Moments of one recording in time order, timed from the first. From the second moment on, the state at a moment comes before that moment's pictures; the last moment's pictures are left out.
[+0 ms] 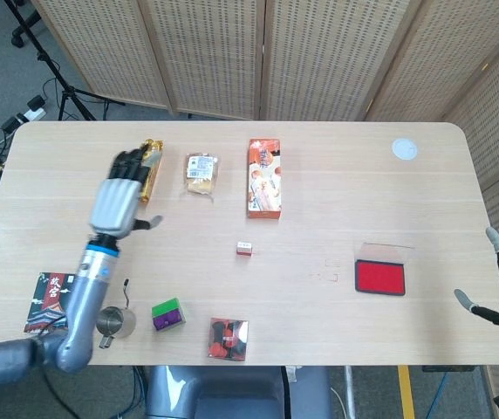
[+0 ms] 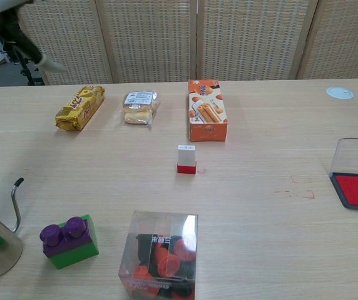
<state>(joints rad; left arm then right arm) -0.73 -1.37 -0.26 -1.73 0.97 1.31 0.41 0.07 -1.10 0.15 -1.61 -1.48 1.58 0.11</state>
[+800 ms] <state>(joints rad) -0.28 -1.03 -0.08 -1.75 1.27 1.48 -0.21 0.46 -1.09 0.29 -1.96 -1.13 1.12 -0.53</state>
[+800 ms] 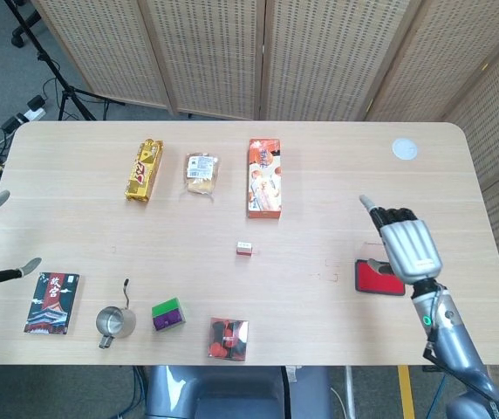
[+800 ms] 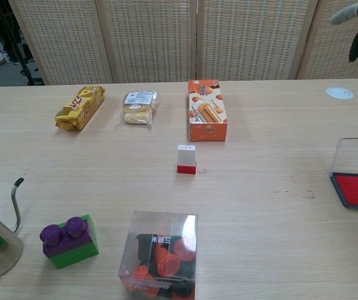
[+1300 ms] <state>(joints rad) -0.27 -1.01 -0.14 -1.75 1.22 1.42 -0.26 0.88 -1.41 0.36 -1.81 -0.63 1.05 -0.76</state>
